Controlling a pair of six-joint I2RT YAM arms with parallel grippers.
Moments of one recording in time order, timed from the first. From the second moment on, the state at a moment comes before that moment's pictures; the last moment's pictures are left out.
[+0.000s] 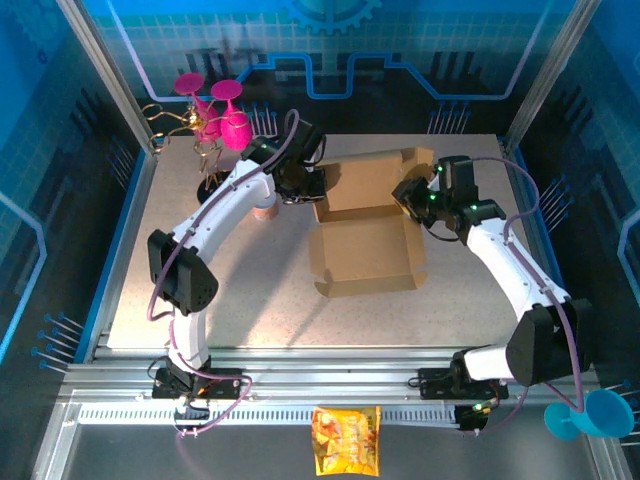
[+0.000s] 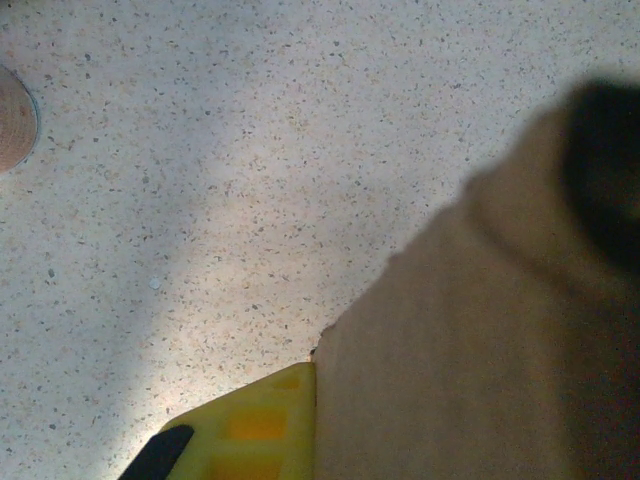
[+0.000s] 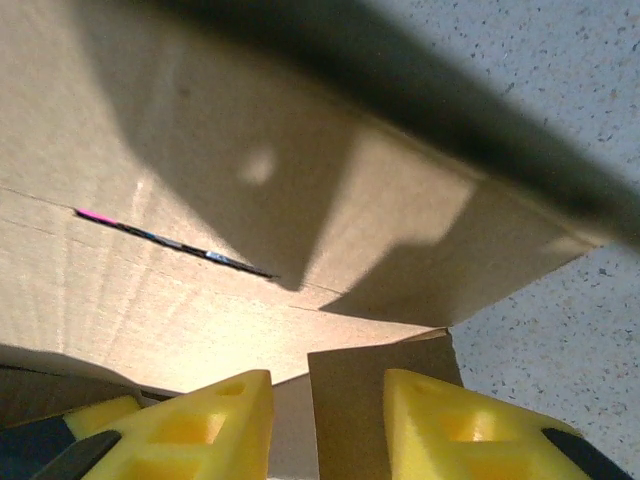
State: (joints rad) left arm -0.53 1.94 2.01 -1.16 0.07 -0.61; right arm 0.19 1.37 1.12 -0.47 -0.35 0.97
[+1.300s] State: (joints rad) left arm -0.46 1.96 2.06 -1.20 0.13 -0.56; right arm 0.00 1.24 1.39 -0.56 -0.36 0.47
